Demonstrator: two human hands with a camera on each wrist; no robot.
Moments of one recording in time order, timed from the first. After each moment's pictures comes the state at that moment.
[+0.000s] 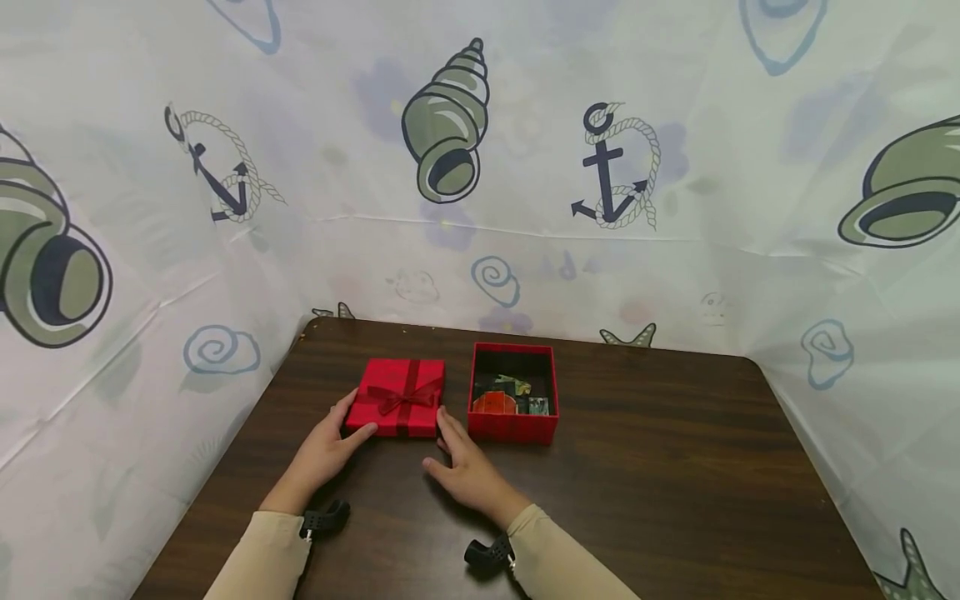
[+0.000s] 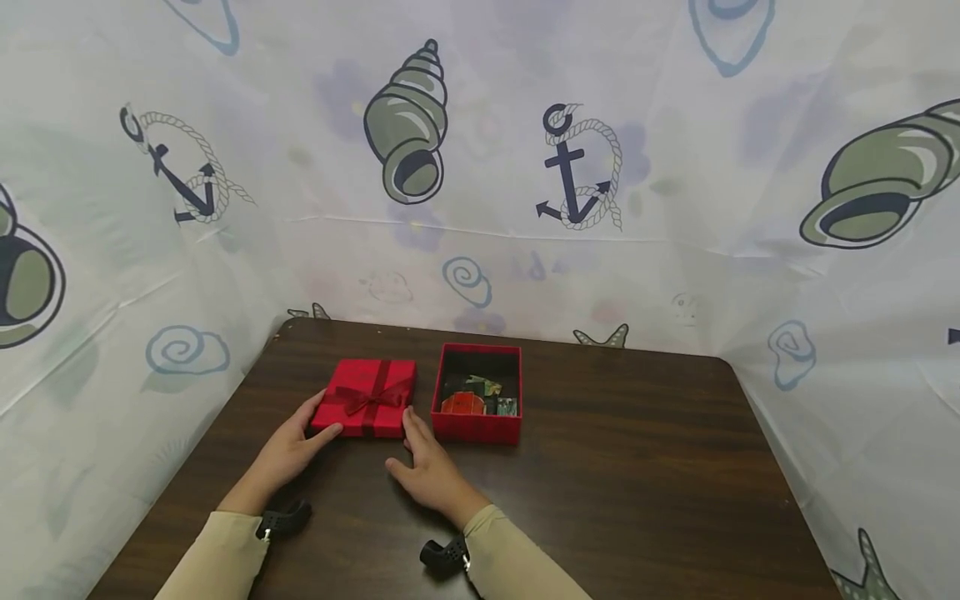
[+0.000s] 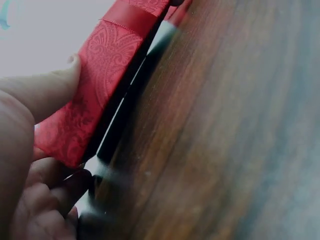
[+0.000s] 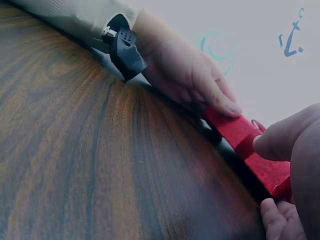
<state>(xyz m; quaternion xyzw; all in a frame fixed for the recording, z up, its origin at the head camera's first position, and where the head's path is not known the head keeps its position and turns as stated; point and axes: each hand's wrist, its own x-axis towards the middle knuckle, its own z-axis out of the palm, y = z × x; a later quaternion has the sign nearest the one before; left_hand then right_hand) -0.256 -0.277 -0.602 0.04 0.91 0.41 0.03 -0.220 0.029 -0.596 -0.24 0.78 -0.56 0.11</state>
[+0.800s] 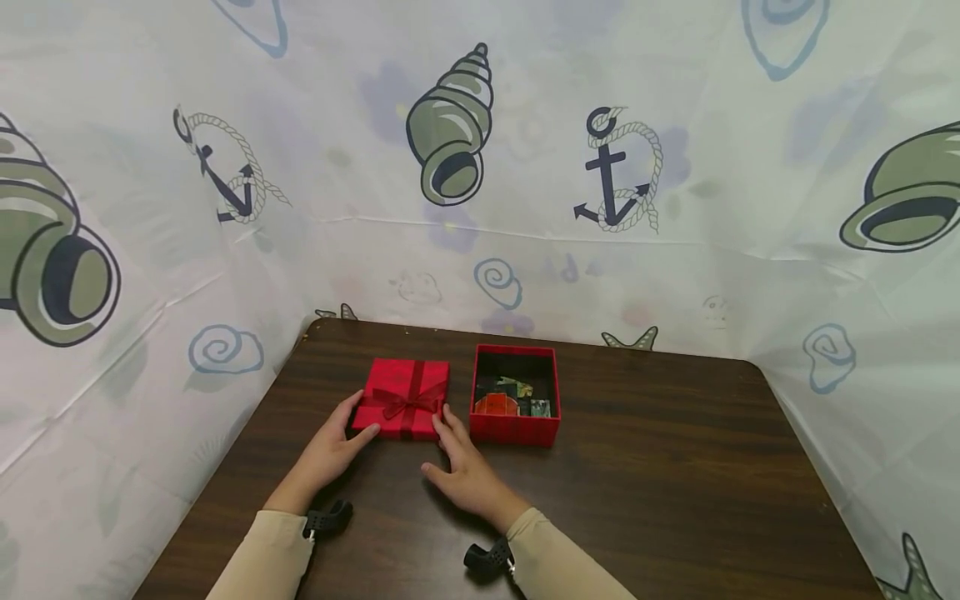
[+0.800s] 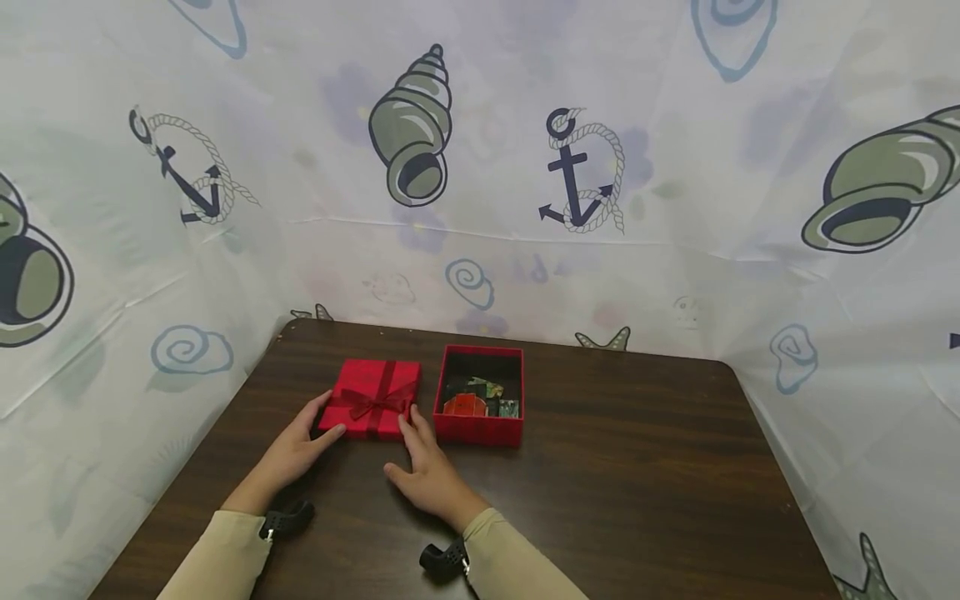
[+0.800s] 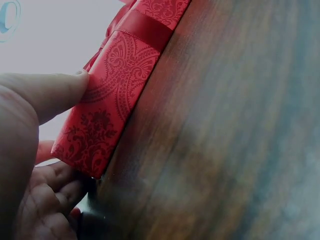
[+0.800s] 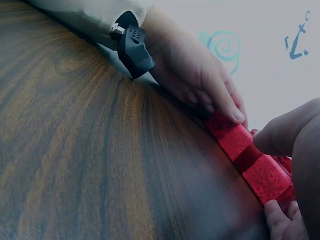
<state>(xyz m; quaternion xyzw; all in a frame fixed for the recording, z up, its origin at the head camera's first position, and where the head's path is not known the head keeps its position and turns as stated) -0.254 -0.272 -0.601 0.07 0.90 0.42 0.02 -0.215 0.028 -0.595 -0.24 0.83 -0.50 0.09</state>
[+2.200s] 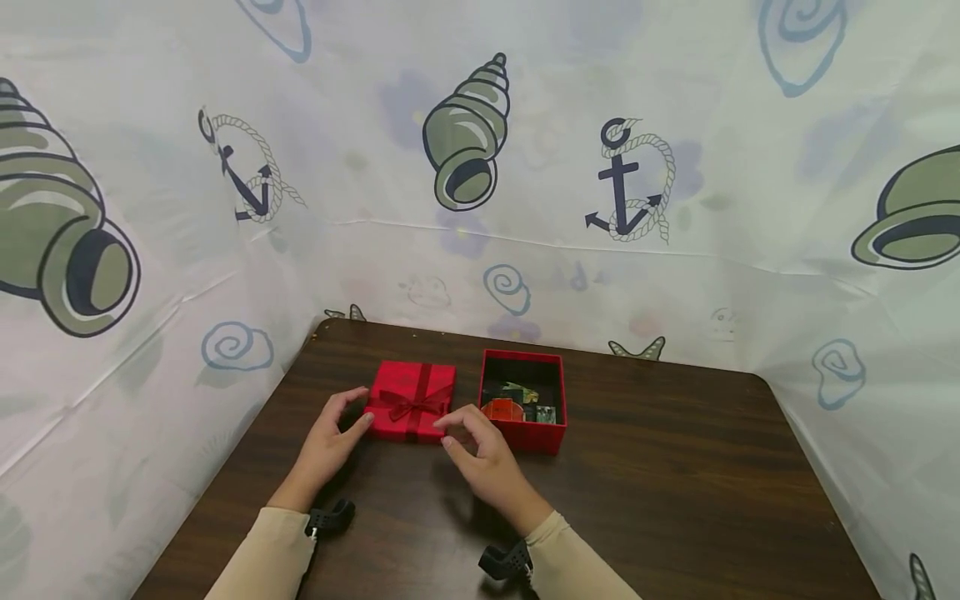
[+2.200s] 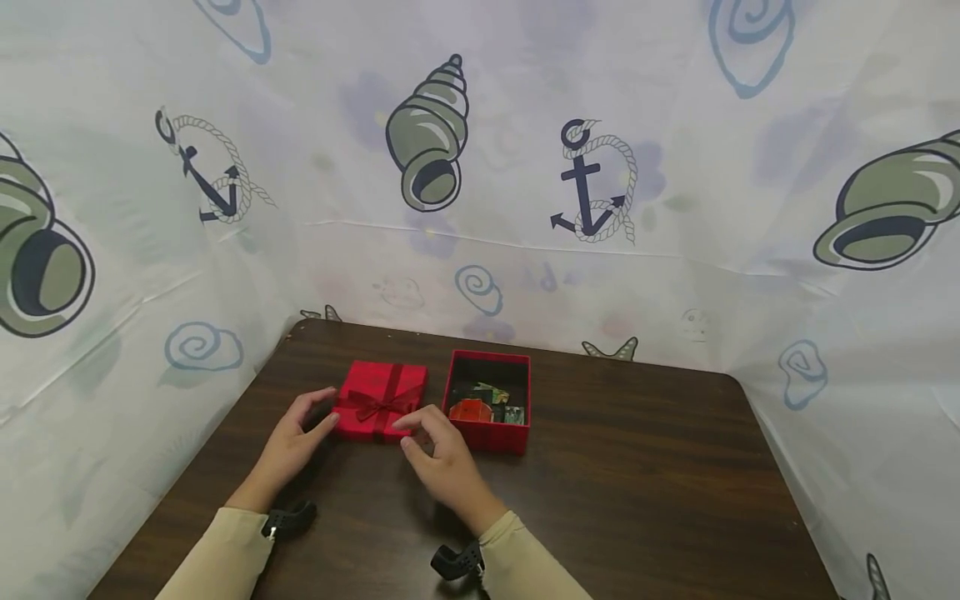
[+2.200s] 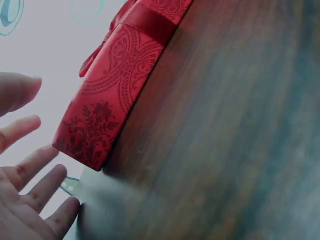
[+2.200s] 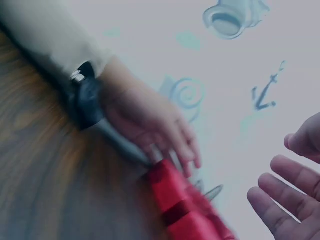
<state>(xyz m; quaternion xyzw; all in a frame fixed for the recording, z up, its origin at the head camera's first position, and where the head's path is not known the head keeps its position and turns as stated) -0.250 -0.278 -0.598 0.07 0.87 0.49 -0.09 -0.210 0.043 -0.540 -0.28 0.74 -0.61 0.00</state>
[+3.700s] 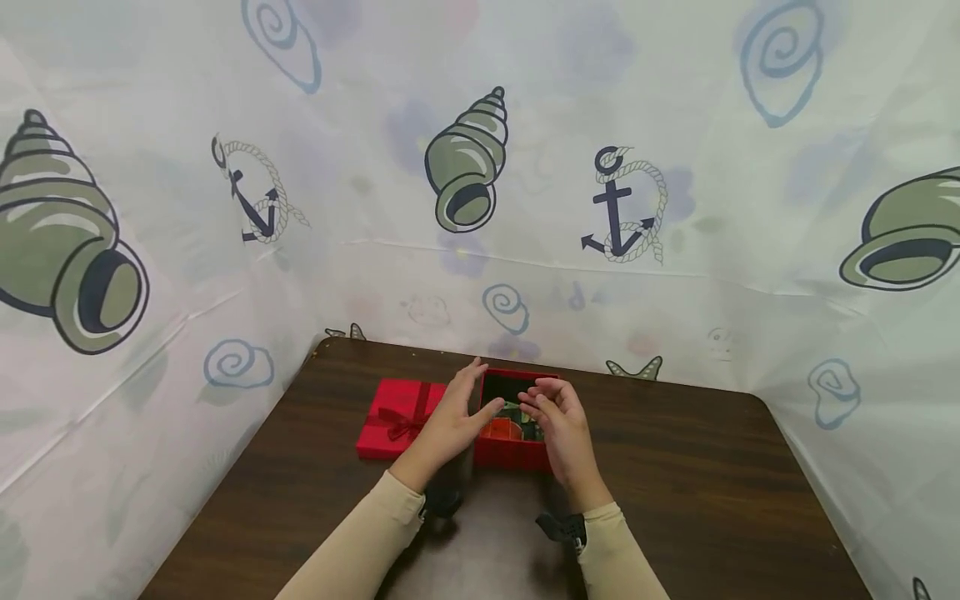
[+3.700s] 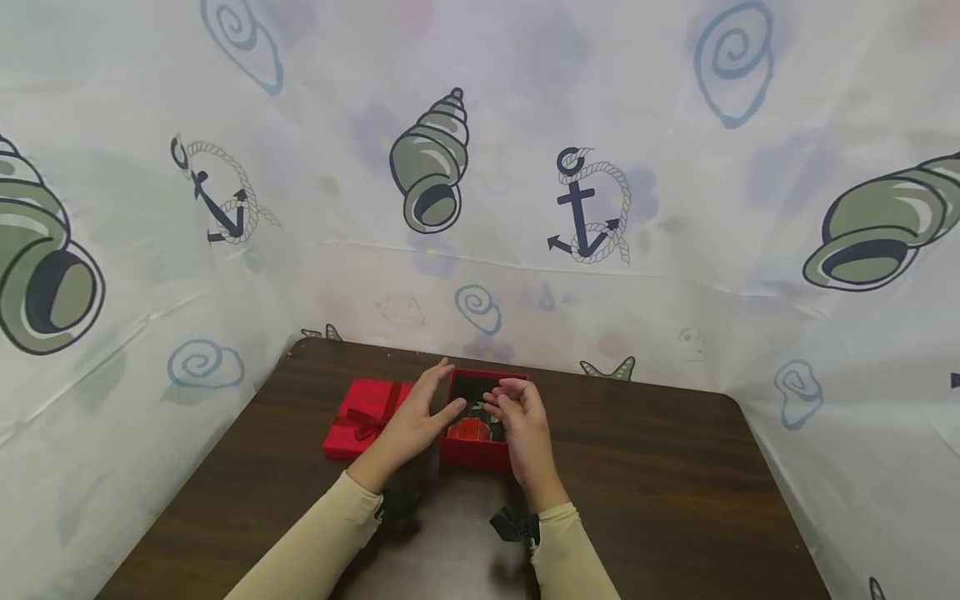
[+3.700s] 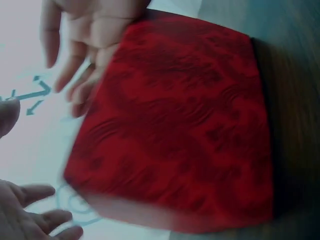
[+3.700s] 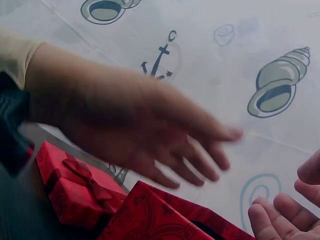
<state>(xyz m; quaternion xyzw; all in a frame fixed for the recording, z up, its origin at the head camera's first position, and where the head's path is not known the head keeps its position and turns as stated) -0.278 -0.086 -0.515 0.18 0.86 0.48 -0.03 -0.257 0.133 -0.520 -0.10 0.59 -0.80 -0.04</state>
